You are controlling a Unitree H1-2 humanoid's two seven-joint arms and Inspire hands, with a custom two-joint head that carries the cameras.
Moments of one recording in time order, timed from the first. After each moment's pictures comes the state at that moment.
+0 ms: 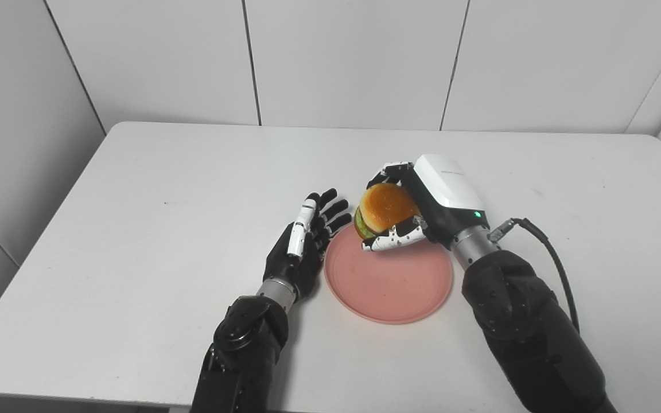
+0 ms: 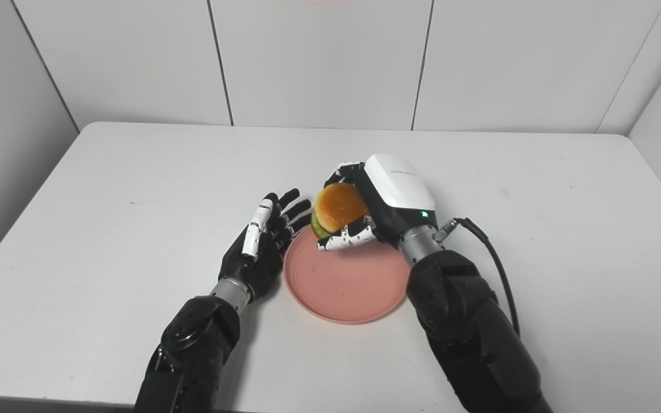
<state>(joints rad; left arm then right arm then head) -0.23 -0.13 -0.02 0.01 -0.28 0.40 -0.06 -0.46 -0.20 0.42 -0.18 -0.78 0.33 0.26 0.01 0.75</state>
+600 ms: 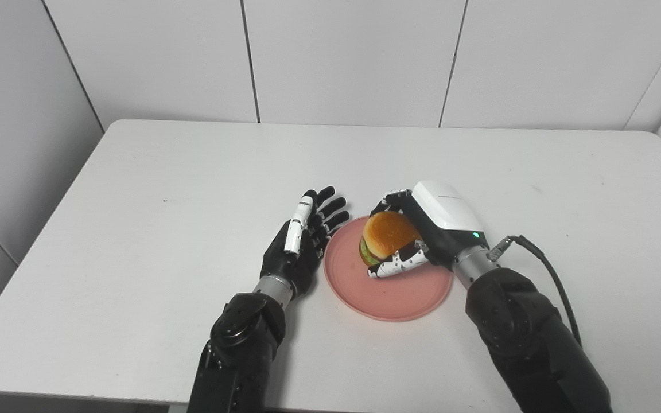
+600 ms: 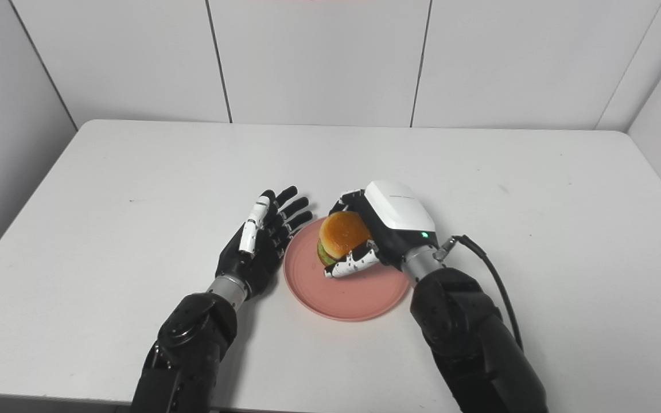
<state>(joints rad) -0.23 -0.12 -0.01 -0.01 -0.28 0.42 -0.06 -0.39 -0.22 0.43 -0.18 -0.80 0.33 0.31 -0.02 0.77</state>
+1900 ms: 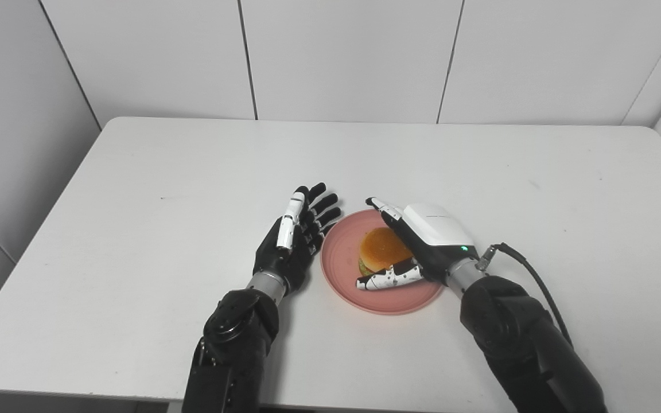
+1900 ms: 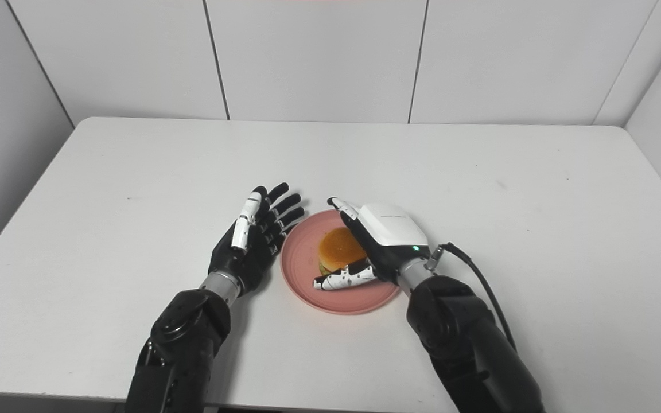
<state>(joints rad) -0.23 -0.12 0.01 -0.02 -0.28 0.45 -0.06 -0.39 -0.23 0.46 -0.12 -0.85 0.33 0.41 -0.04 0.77</state>
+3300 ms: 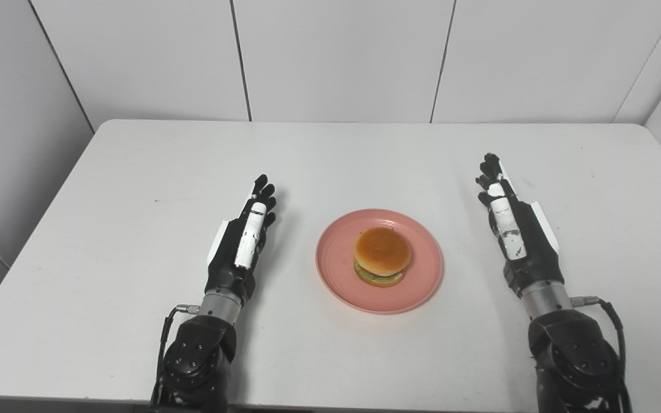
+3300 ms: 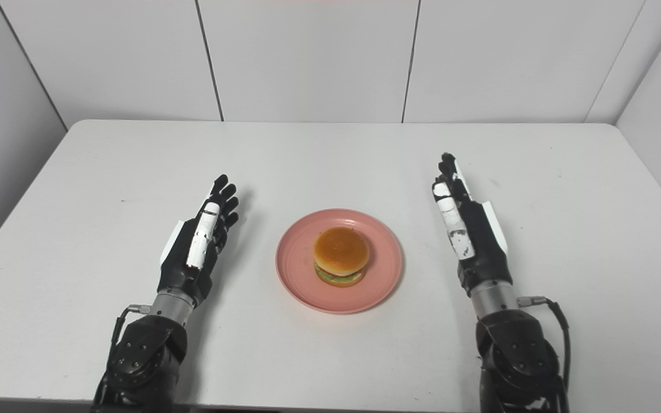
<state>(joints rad) -0.09 0.00 -0.04 -0.13 -0.03 0.14 -0.06 -0.15 -0.01 -0.10 -0.18 0.02 0.23 0.16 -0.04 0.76</state>
